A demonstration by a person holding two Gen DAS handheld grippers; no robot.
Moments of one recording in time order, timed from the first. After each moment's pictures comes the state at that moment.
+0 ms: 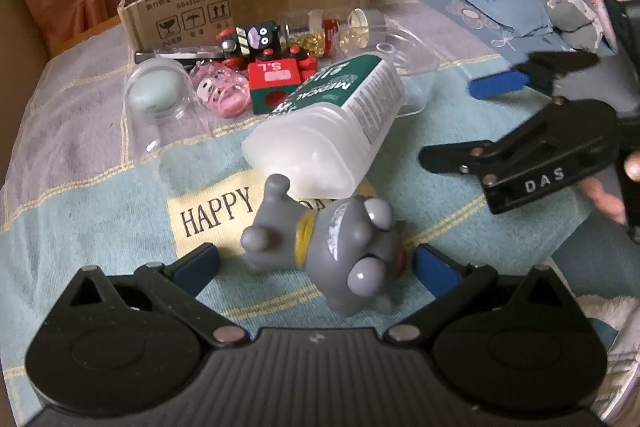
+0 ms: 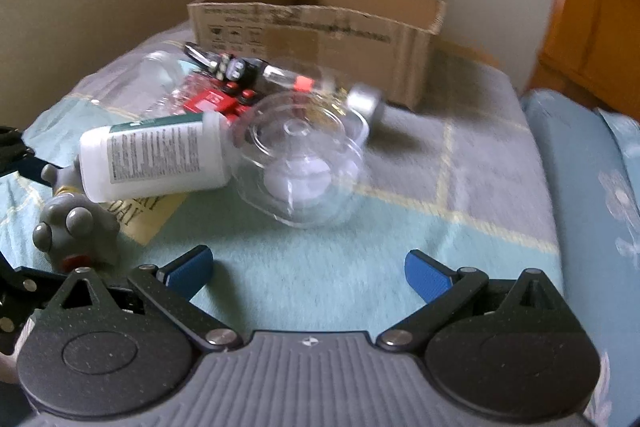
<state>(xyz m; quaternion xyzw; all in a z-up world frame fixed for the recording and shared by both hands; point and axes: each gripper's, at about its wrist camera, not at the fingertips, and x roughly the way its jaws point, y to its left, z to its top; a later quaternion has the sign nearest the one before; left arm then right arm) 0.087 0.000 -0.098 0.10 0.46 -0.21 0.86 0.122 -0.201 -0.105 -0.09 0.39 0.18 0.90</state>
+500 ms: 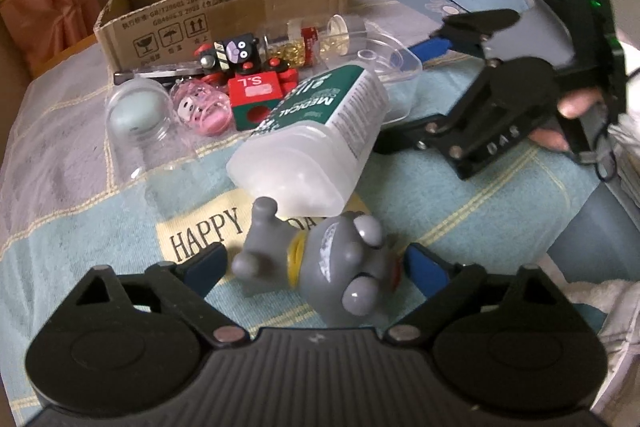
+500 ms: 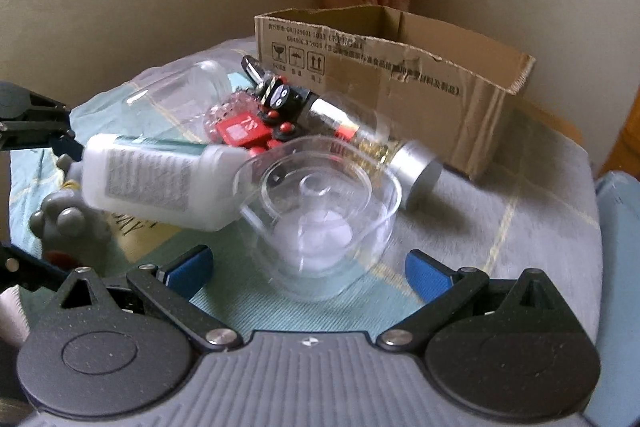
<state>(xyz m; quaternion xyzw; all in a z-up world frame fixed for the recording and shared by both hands) 0.096 -0.004 -0.096 0.12 0.45 -0.23 0.85 0.165 -0.202 -0.112 -0.14 0.34 0.32 0.87</state>
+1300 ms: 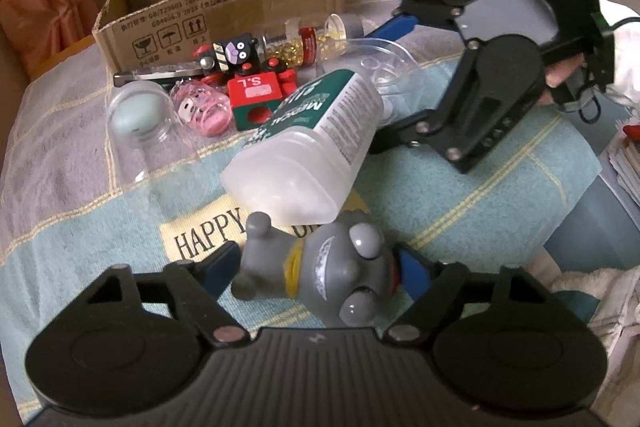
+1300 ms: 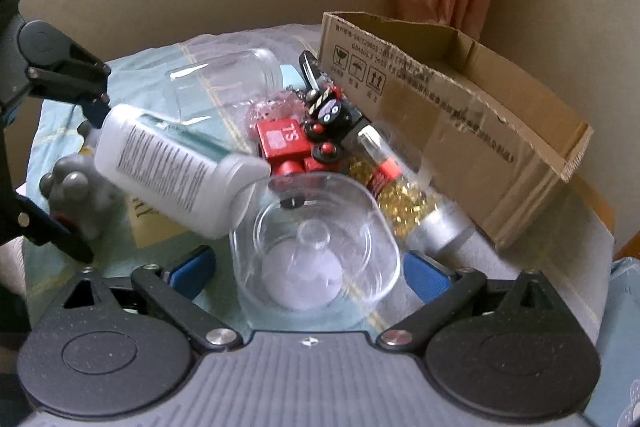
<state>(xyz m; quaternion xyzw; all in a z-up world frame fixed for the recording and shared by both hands) 0.092 -0.003 -0.090 0.12 0.45 -0.24 0.85 0.180 -0.181 -0.102 -0.24 0.32 0.40 0.82</state>
